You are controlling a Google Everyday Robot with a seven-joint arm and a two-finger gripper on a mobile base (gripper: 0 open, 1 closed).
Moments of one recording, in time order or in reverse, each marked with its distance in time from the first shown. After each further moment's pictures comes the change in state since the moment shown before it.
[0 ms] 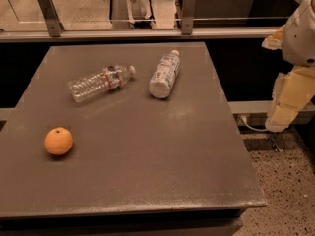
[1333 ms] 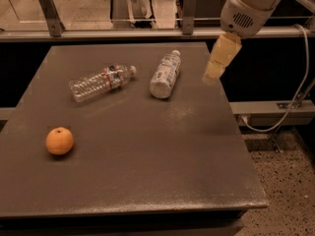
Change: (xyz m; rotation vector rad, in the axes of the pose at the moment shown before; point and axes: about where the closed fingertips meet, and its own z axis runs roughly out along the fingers) arm -0.075 -0.102 0.062 -0.022 -0.028 0.208
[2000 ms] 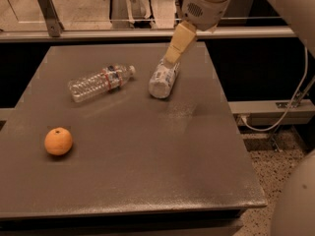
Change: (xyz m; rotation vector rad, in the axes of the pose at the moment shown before) arm -0.070 -0.015 0.031 -0.002 0.043 0.261
